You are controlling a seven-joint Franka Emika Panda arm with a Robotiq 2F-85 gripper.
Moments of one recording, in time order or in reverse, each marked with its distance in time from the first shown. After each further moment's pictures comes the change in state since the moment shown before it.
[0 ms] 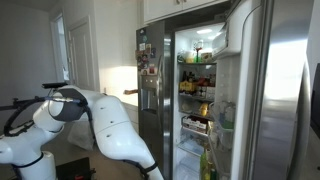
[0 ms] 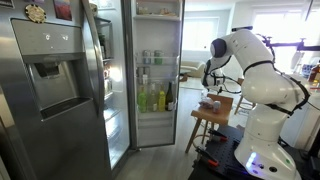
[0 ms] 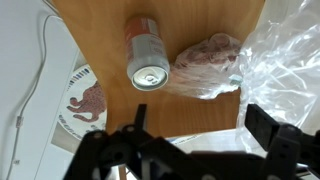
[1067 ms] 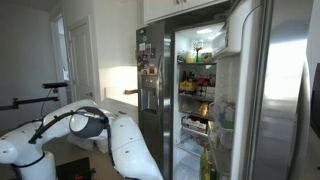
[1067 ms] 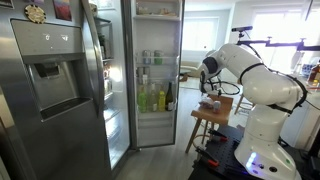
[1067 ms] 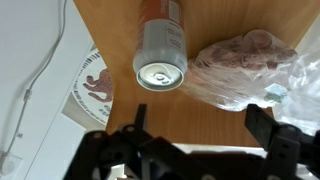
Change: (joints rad) arm 0.106 0.292 -0.194 0.257 0.054 -0.103 0.026
